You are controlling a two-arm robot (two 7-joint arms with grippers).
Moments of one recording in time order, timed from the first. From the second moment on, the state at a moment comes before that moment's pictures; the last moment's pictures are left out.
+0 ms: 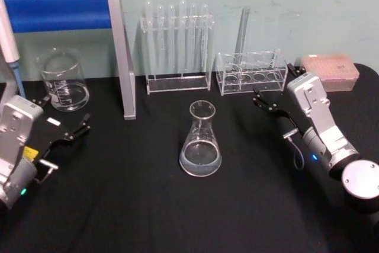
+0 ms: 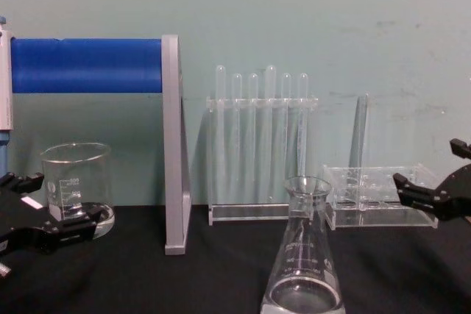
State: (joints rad) left arm -0.20 0.60 0.45 -1.41 -0.25 -0.12 0.03; right arm 0.28 0.32 -0.31 -1.26 -0.11 -0.20 0.02
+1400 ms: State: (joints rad) left arm -0.20 0.60 0.45 -1.41 -0.25 -0.12 0.03; right arm 0.28 0.32 -0.31 -1.26 -0.10 -0.20 0.03
